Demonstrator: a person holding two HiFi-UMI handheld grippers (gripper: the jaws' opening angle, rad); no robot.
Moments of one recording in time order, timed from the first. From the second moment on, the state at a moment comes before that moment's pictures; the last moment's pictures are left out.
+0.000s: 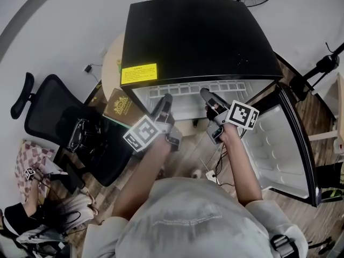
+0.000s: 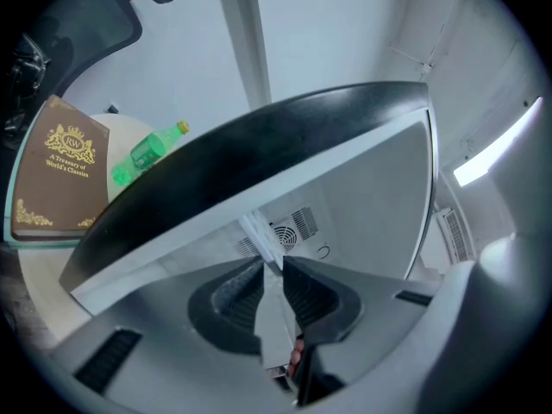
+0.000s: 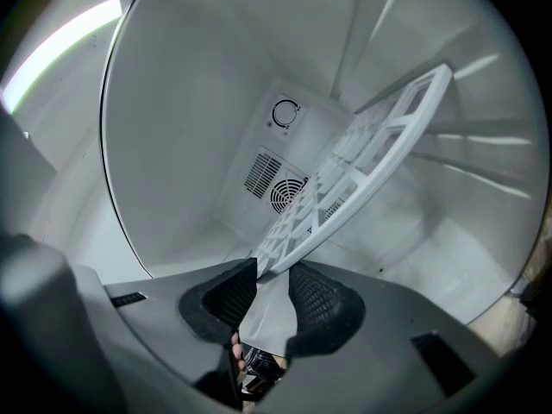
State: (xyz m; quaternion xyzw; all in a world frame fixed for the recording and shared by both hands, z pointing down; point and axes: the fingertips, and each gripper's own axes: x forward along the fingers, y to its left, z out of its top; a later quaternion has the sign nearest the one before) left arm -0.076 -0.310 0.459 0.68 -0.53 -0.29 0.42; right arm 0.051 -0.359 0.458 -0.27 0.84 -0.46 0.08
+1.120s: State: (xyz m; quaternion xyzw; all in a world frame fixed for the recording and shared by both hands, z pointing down) left arm -0.100 -0.277 0.482 0.70 -0.53 -0.26 0.41; right arm 0.058 -0.327 0.466 -0.37 0.84 -0.38 0.04
